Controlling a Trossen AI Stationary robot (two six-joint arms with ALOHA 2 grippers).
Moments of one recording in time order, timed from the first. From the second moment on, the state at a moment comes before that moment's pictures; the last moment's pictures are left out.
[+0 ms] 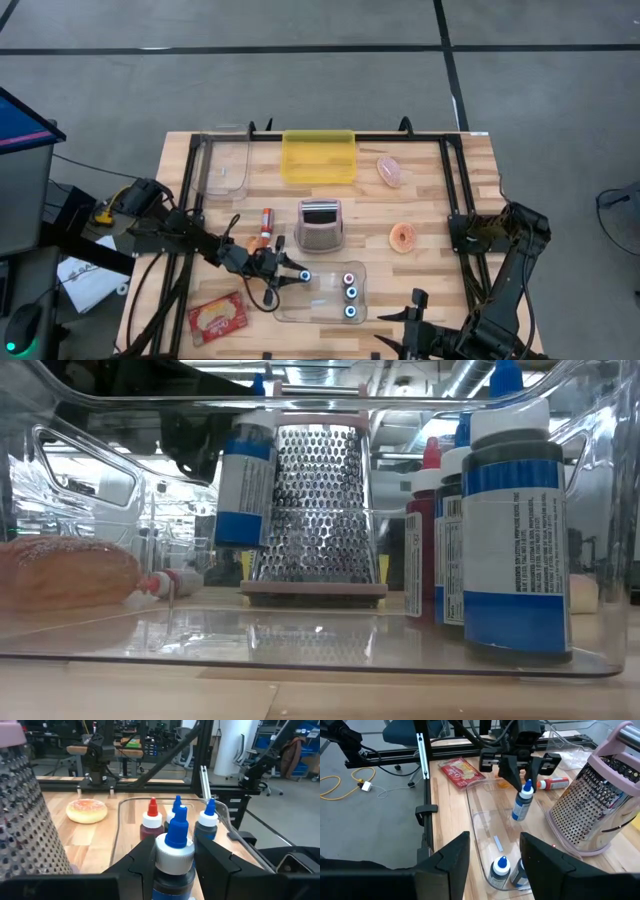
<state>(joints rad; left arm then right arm) -0.50 1.71 0.44 1.20 -0.37 -0.10 1.04 1.84 1.75 -0.96 1.00 0.97</state>
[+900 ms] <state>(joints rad) -0.55 1.82 0.37 1.42 -0.41 -0.08 1.03 1.84 1.74 -0.96 1.01 0.97</state>
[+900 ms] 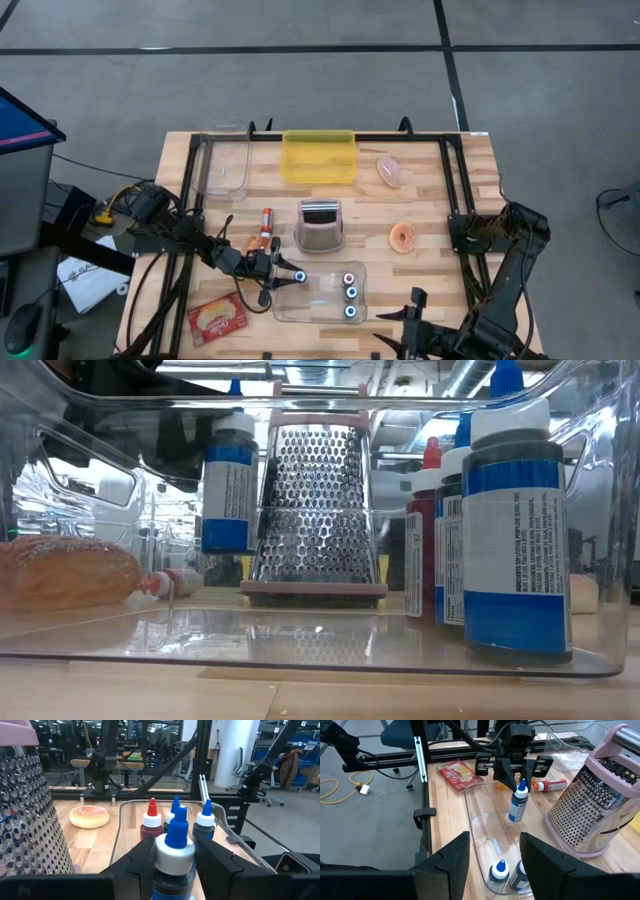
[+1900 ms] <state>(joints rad) -0.56 1.82 0.37 1.42 -0.40 -0.11 1.03 1.84 1.74 -0.96 1.00 0.97</state>
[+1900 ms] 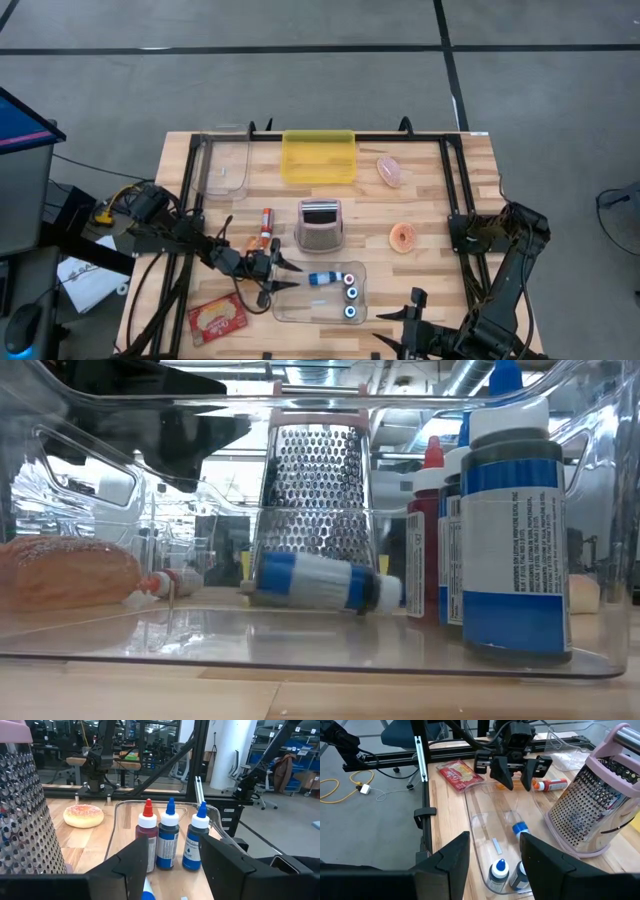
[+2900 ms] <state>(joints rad) -0.63 1.00 0.38 0.11 -0.81 -0.27 1.03 1.84 1.74 -0.96 1.02 0.97</state>
